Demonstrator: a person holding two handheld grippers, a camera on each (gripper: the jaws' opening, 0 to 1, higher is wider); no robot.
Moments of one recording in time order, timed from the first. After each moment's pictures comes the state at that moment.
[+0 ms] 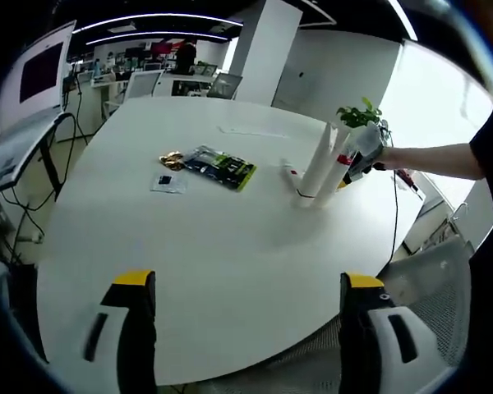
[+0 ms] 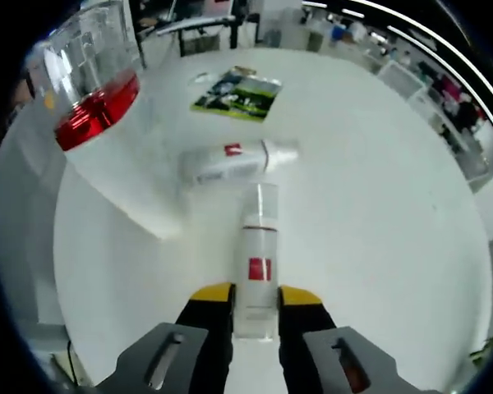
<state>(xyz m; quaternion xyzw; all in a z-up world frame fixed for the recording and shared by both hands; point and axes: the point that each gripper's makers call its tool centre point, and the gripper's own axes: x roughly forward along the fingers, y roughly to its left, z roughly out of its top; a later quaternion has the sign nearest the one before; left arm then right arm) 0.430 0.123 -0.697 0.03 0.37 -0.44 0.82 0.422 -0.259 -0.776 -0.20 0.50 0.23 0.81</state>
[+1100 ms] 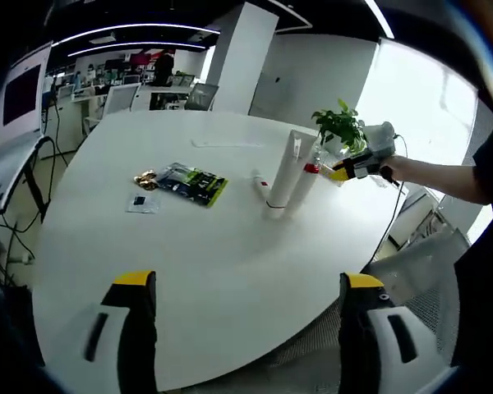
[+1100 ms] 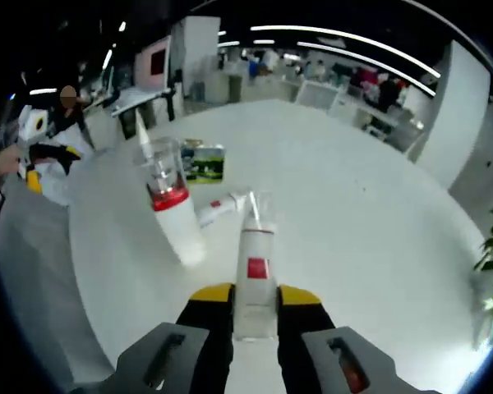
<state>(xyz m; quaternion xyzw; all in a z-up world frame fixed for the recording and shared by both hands) 0.407 0.098 -0.668 0.03 0.33 -0.49 0.80 0.365 -0.257 -0.682 -0.09 0.38 0.08 0.92</state>
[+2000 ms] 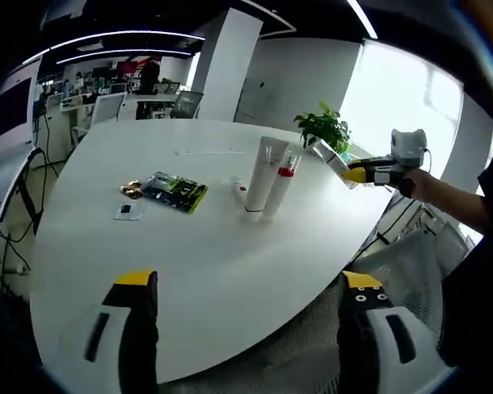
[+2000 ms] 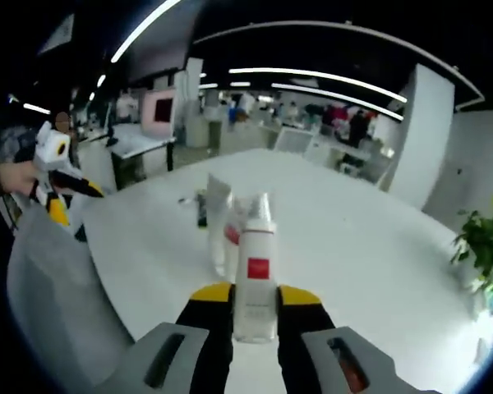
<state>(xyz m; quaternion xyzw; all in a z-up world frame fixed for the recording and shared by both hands) 0.380 0.100 -0.647 0.03 0.31 -0.52 0.80 0.309 -0.182 -0.615 -0.08 0.26 0.02 0.96</state>
